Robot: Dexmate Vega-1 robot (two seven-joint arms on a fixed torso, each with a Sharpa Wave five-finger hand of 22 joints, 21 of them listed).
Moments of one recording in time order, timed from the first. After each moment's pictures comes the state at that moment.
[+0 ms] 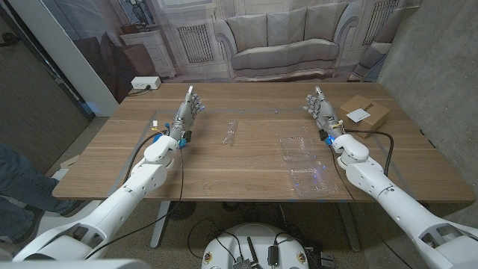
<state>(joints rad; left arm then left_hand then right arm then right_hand) 0.84 0.51 0.36 -1.29 -0.67 -0.30 -0.05 0.42 -0.04 -0.03 0.13 0.28 -0.12 0.04 0.19 0.18 -0.08 -0.01 0.19 0.19 -0.10 -0.01 0.19 0.18 -0.17 -0.03 0.54 0.17 -0.85 -0.50 -0.37 -1.31 0.67 0.29 0.03 0.27 -0.05 0.13 0.03 0.22 0.17 0.06 0.20 0.19 0.18 0.06 0.23 0.19 0.07 0.01 0.20 0.18 0.12 -0.04 0.45 0.17</state>
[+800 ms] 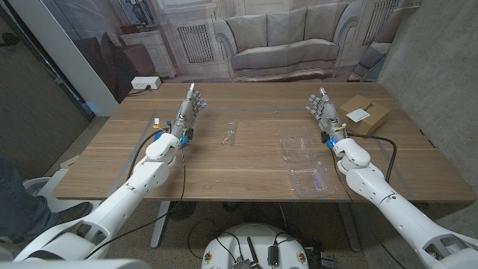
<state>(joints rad) 0.82 0.49 0.37 -1.28 -0.66 -0.30 -0.06 0.44 -0.03 -0.03 0.13 0.28 -0.13 0.04 0.19 0.18 -0.09 -0.01 0.19 0.19 -0.11 -0.01 0.19 0.18 -0.17 -0.03 0.53 0.17 -0.92 -0.50 -0.34 -1.38 0.68 0.33 -0.02 0.29 -0.04 0.14 0.02 0.22 0.21 0.05 0.21 0.19 0.23 0.04 0.24 0.19 0.12 -0.01 0.20 0.18 0.15 -0.04 0.44 0.17</state>
